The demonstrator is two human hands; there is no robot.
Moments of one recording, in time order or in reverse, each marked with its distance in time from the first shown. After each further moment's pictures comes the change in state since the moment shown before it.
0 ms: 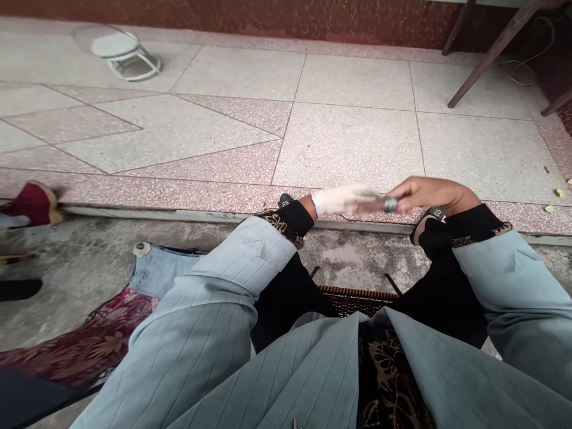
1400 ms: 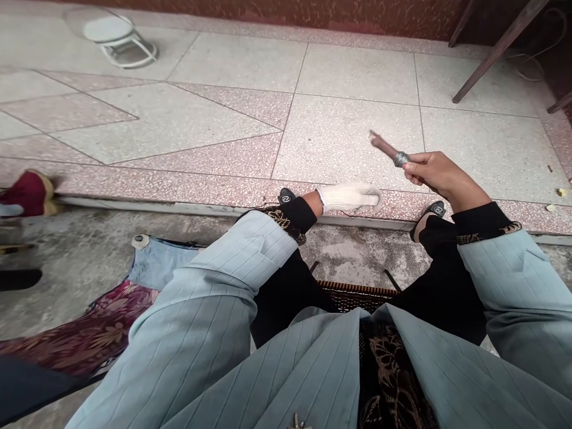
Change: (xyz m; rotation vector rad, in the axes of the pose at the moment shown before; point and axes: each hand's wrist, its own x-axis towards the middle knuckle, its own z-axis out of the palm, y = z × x) left_hand 0.009 -0.002 0.003 0.275 -0.033 -0.038; right_hand 0.007 0.012 -0.008 0.035 0.819 0.087
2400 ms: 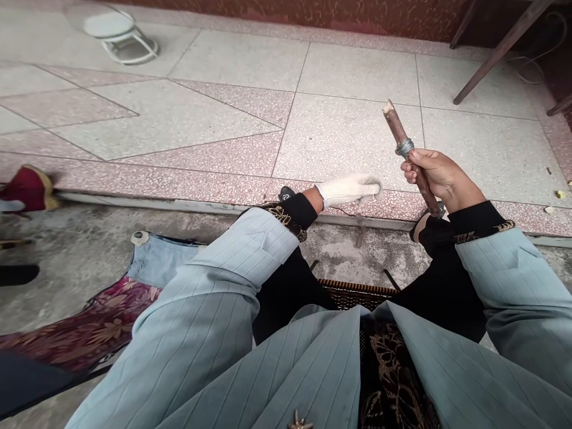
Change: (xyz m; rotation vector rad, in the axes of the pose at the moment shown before) left_hand 0.001 -0.003 -0.002 -0.230 0.137 0.066; right_hand 0.001 -0.005 0.007 0.407 -0.053 0.017
